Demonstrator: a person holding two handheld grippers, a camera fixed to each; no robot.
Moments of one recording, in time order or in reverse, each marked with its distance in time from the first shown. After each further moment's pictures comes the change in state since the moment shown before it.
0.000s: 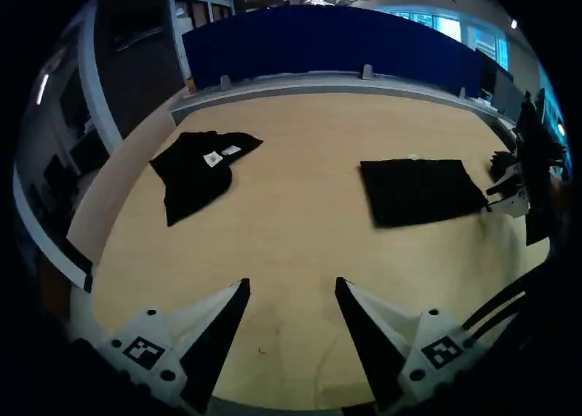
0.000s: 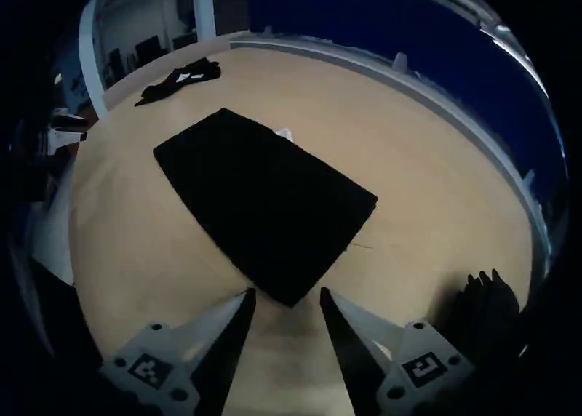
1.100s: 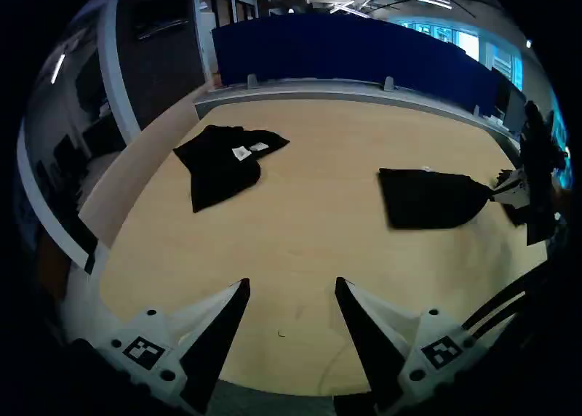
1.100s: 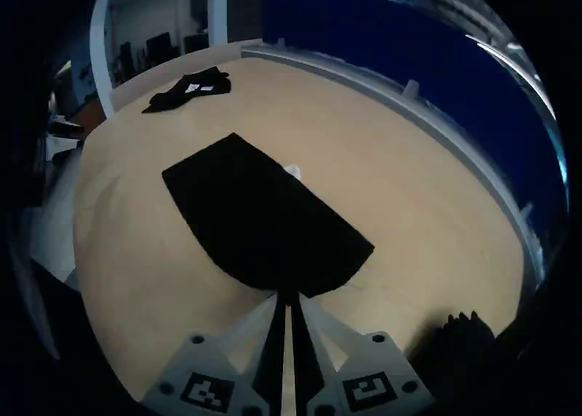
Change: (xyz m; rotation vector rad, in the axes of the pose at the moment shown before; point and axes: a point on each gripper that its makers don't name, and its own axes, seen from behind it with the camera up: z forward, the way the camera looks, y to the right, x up) left arm -0.003 -0.032 -0.029 0.045 0.014 -0.091; right arm 0.054 -0.007 -0.018 -0.007 0.042 -0.086
